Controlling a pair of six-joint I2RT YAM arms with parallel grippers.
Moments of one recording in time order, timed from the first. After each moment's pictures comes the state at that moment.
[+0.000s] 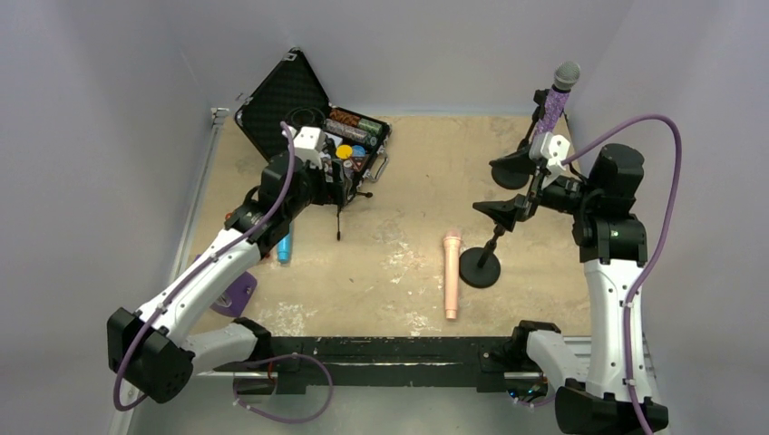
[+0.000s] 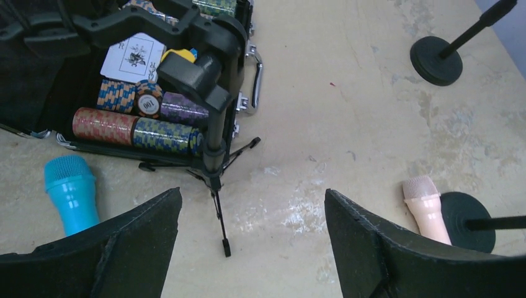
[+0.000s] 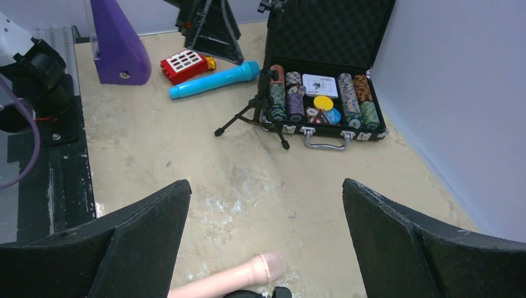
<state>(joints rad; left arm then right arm) -0.50 1.11 0.96 -0.22 -0.10 -0.26 -0.11 0.93 1.23 -0.58 -1.20 -0.42</state>
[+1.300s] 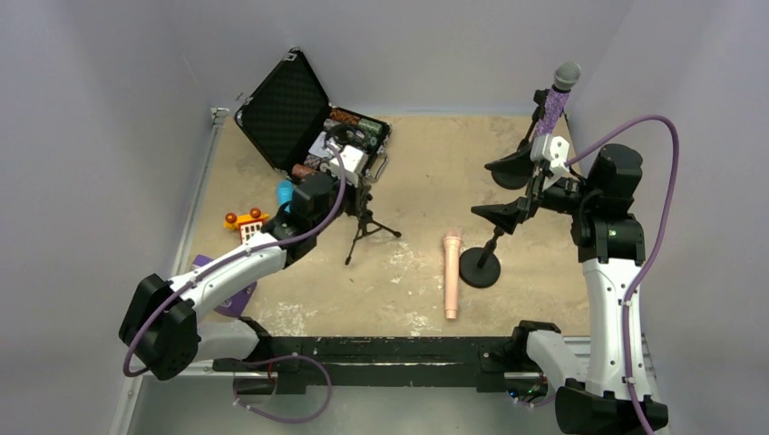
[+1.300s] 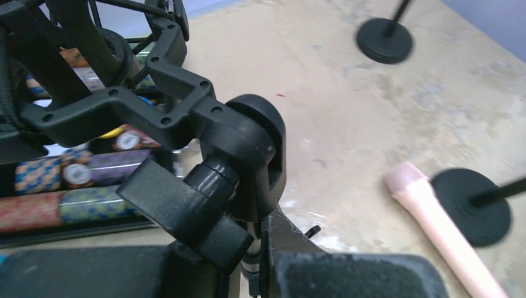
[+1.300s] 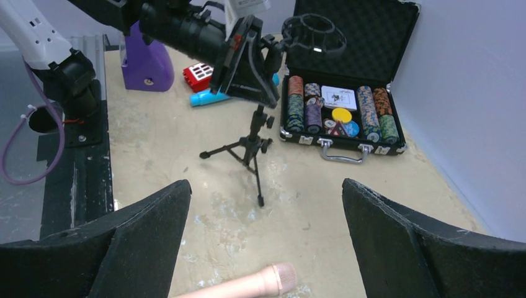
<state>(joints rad) -0.61 1.26 0.83 0.21 -0.09 -0.10 -0.11 0.93 1.20 -0.53 -1.28 -0.38</state>
